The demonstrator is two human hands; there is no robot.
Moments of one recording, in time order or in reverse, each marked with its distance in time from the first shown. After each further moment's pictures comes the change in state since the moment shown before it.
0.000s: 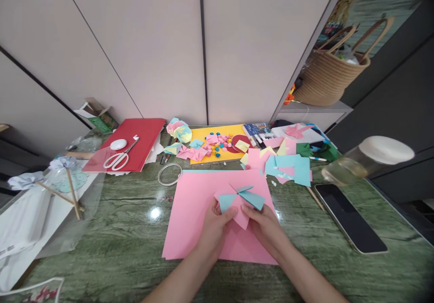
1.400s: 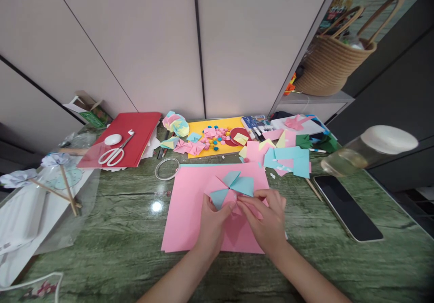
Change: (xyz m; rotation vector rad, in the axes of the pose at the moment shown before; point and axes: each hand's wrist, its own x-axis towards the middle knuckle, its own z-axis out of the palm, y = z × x) left_hand -0.005 -0.008 -0.001 0.158 0.165 0.124; right_hand -0.012 -0.004 0.000 -1.394 0.401 -0.985
